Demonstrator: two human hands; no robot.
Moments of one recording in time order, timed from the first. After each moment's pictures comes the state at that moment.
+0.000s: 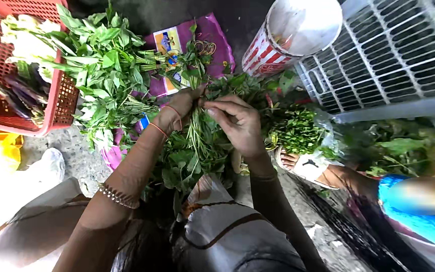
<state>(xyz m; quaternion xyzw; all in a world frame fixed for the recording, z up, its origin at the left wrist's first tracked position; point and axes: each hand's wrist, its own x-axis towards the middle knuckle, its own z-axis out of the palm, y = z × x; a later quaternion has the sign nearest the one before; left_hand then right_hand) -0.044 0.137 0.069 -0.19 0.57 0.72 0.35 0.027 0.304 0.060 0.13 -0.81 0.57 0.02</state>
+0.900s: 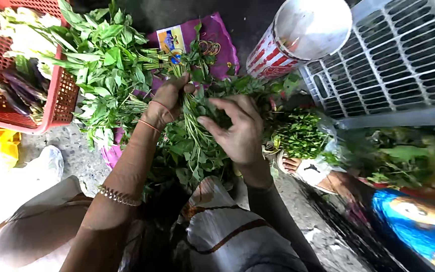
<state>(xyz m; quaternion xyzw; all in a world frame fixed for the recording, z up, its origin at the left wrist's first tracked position) -0.038 0.098 0.073 -0.18 0.54 0.78 0.25 0.024 0.283 0.069 0.09 -0.92 0.37 0.08</state>
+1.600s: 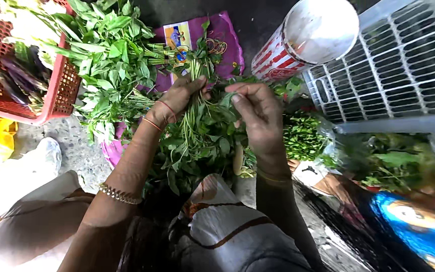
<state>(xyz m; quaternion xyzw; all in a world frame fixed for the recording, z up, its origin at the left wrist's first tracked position) -0.050 0.097 0.066 -0.05 0.61 0.73 0.30 0.006 0.300 0.072 0.08 -0.78 0.62 -0.01</state>
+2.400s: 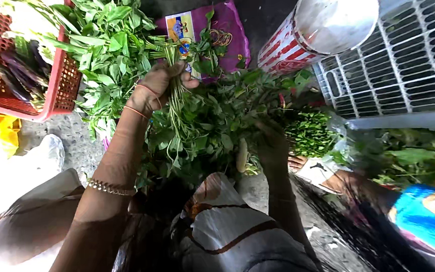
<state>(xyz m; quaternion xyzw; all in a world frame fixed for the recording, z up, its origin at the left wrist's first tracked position) -0.025 0.069 0.118 -0.25 0.60 0.71 0.25 0.081 0.364 0.005 -0.16 -0.90 0.39 -0.09</state>
